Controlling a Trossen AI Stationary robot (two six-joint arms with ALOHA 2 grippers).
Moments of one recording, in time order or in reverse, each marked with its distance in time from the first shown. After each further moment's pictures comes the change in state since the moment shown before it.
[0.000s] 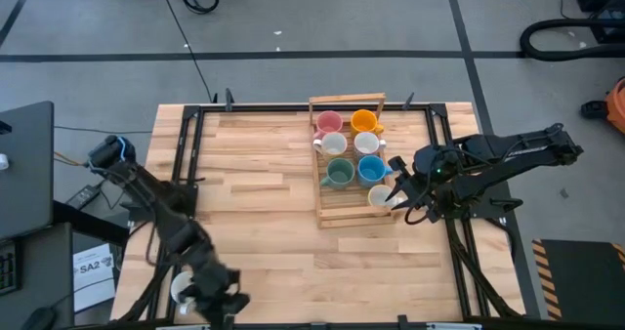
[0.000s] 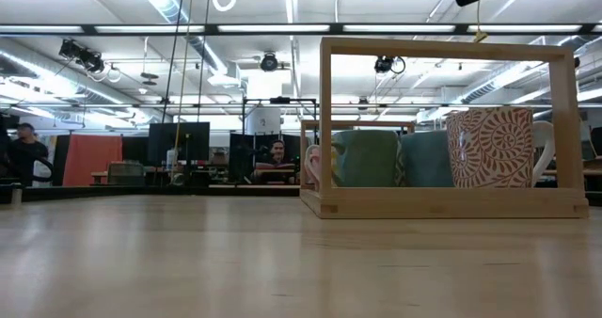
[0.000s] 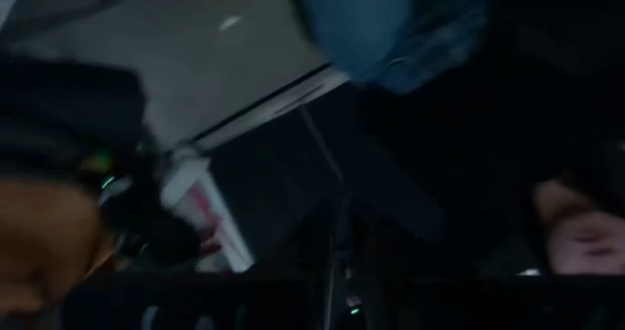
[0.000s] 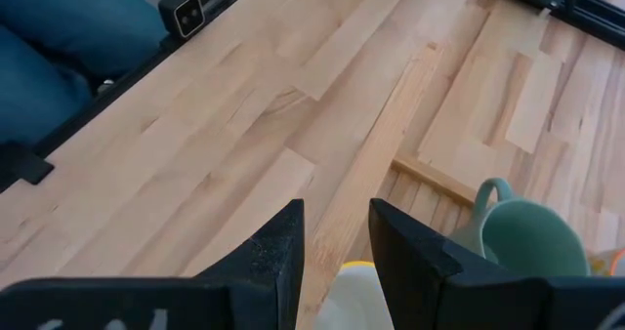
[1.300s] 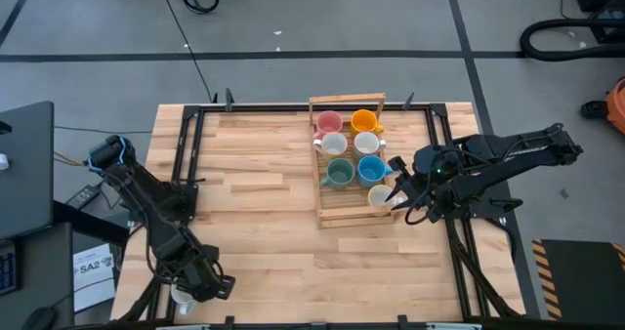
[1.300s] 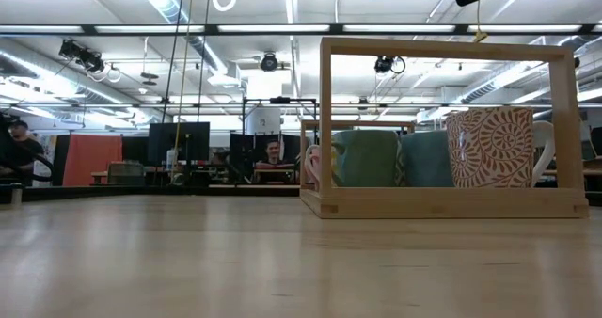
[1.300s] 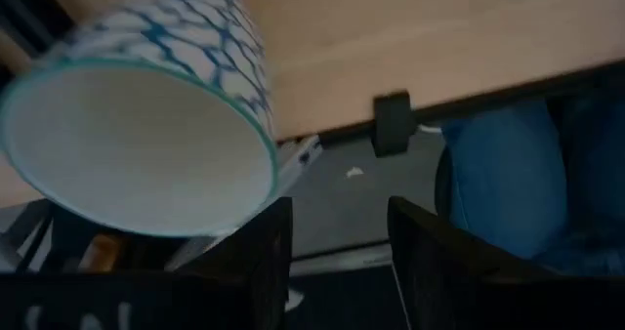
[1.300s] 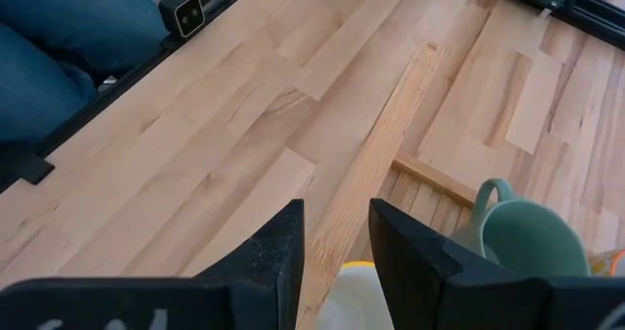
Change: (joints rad) left arm -0.112 0.001 0.000 -0.563 -0.193 -0.057; right arm 0.002 0.000 0.000 0.000 0.000 0.000
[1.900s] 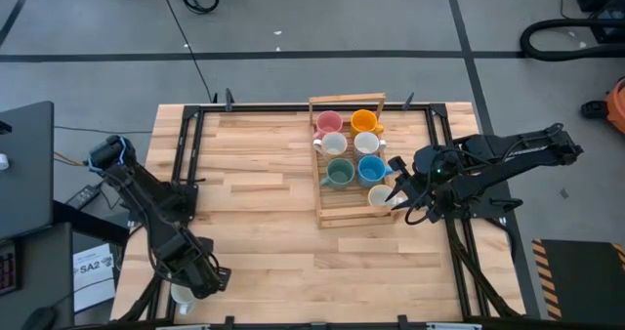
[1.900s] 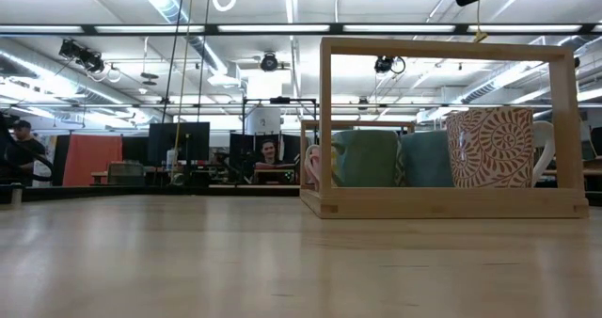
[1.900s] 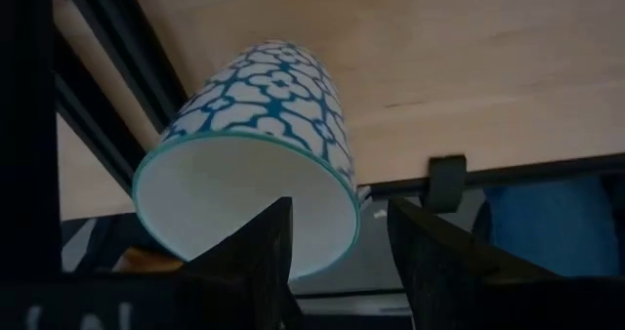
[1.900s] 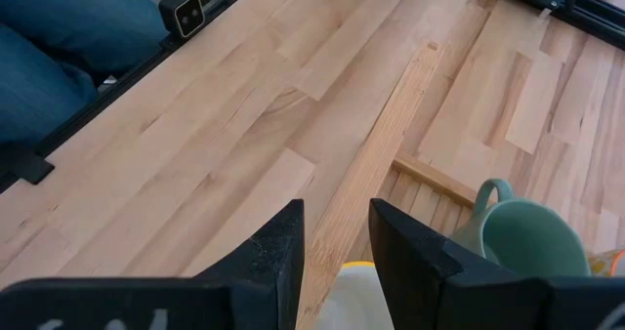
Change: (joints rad) left arm 0.000 0.004 0.000 -0.159 -0.008 -0.026; right arm 0.000 0.000 0.000 0.000 0.000 0.000
